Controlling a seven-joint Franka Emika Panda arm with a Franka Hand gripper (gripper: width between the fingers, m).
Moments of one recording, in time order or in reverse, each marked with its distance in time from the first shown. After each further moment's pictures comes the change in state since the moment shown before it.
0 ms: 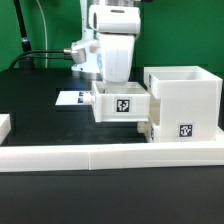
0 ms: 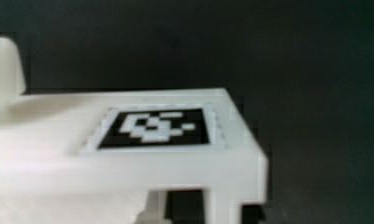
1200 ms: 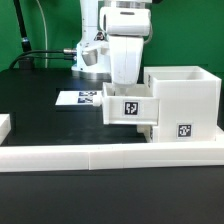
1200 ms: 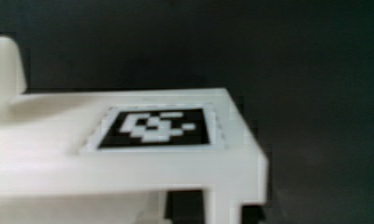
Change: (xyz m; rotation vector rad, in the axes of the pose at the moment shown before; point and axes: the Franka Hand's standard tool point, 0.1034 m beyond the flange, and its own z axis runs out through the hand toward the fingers) arm 0.020 0.005 0.001 0.003 0.003 0.064
